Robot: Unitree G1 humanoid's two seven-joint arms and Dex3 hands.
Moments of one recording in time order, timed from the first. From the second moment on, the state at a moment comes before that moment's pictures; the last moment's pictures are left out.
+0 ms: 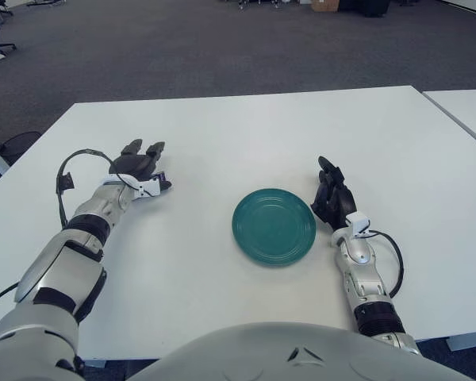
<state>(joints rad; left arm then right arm) -0.58 0.60 -0.47 1.05 0.71 -0.22 0.22 0.03 -0.01 0.00 0.34 -0.02 -0.28 -0.01</state>
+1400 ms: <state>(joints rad) -0.51 0.67 -0.51 1.03 0.71 -0.35 -0.04 0.02 -0.02 0.00 0.36 -0.02 -0.29 0.01</state>
